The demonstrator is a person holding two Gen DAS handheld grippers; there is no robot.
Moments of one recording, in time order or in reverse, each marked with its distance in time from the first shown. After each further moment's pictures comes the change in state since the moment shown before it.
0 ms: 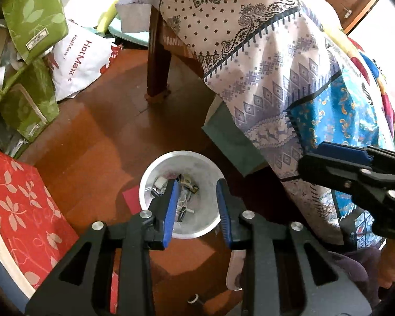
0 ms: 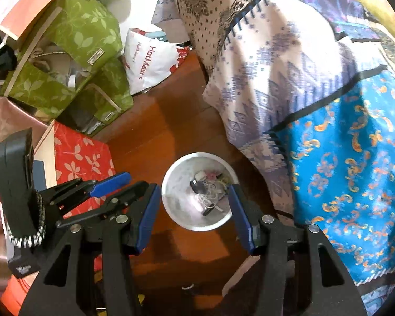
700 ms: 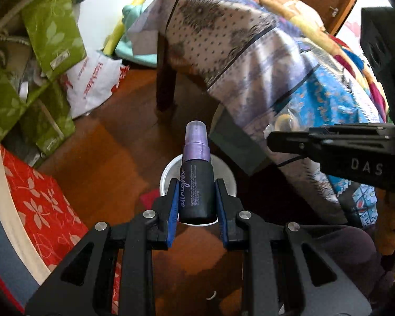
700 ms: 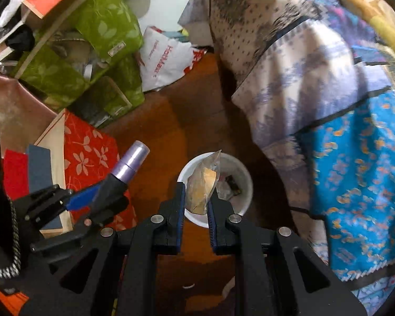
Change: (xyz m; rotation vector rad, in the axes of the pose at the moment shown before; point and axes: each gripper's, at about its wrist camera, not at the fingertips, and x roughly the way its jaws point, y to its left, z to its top) left arm -0.056 0.015 -0.036 0.065 -0.090 0.030; right arm 0.004 0.041 -0.004 -0.069 0.002 -0.003
